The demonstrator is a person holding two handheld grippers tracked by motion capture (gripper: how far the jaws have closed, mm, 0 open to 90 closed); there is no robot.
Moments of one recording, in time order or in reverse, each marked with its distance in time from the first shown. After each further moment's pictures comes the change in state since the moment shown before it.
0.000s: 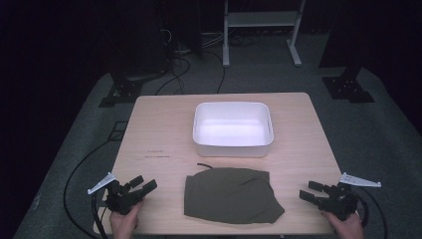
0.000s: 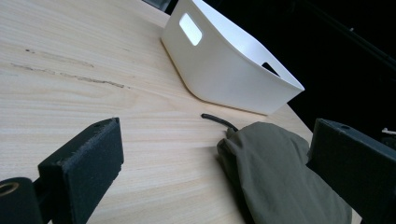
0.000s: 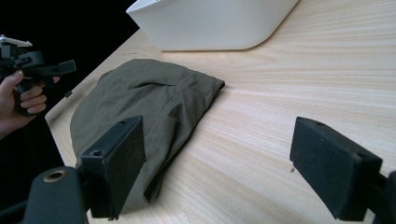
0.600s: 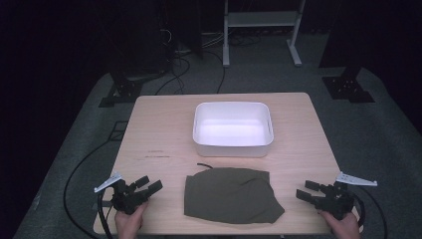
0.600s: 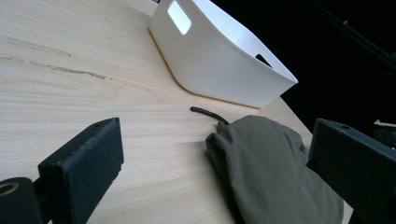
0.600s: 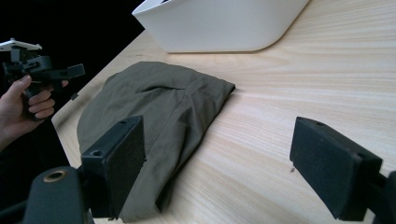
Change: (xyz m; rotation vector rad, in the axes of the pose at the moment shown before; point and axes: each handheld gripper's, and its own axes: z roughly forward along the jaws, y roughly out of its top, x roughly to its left) left arm -0.007 -0.004 0.011 0.029 -0.027 -0.010; right arm 0.007 0.002 0.007 0.000 0.016 0.009
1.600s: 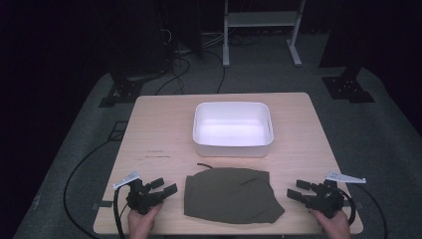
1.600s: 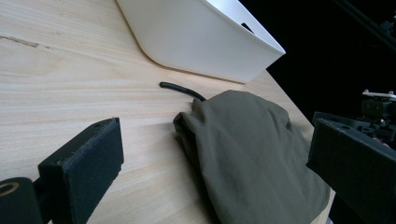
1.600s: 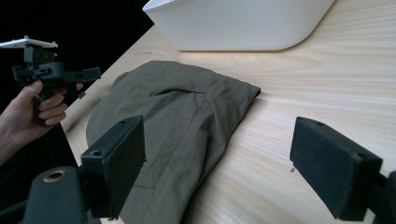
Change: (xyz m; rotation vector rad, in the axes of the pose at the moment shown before) left arm -0.018 -0.011 0.032 0.110 -0.058 0.020; right arm 0.015 0.004 0.020 0.024 0.020 0.004
